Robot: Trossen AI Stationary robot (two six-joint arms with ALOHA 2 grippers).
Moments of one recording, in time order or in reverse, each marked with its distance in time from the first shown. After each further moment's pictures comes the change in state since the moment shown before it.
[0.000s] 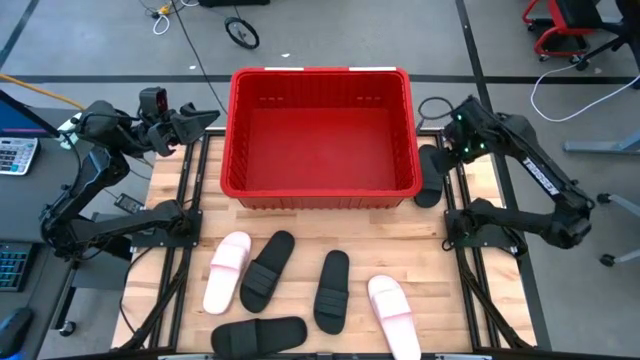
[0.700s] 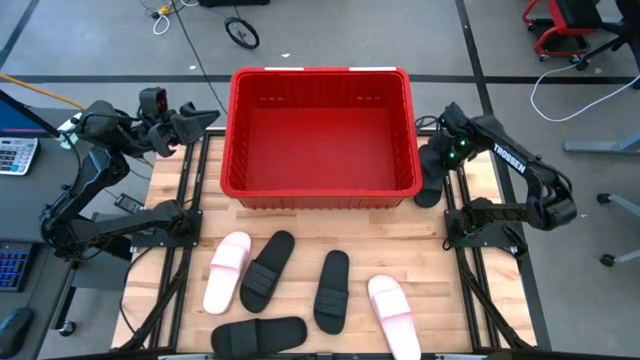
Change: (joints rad) left arm 0.000 0.000 0.000 -0.001 0.000 0.012; right arm -0.176 0.185 -0.264 0.192 -0.187 -0.315
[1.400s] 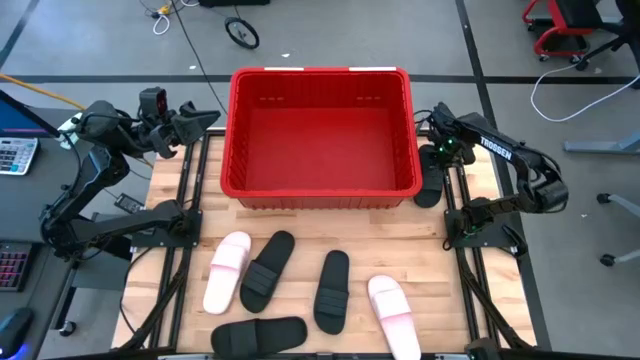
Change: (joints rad) left arm 0.000 0.000 0.000 -0.008 0.000 0.044; right arm 0.023 0.152 -0.018 0.165 0.137 0.472
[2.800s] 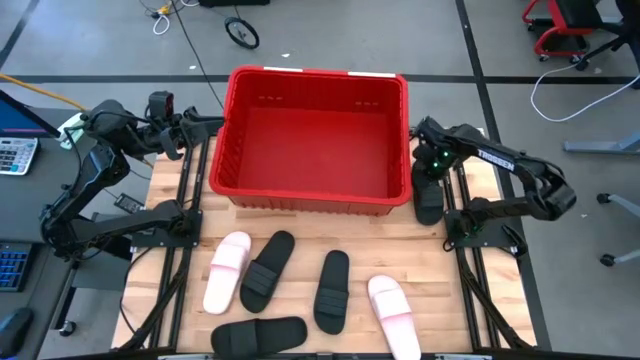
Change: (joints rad) left arm 0.000 0.000 0.000 -0.107 0.000 0.023; right arm 0.203 -0.071 -0.075 -0.028 -0.140 -0.243
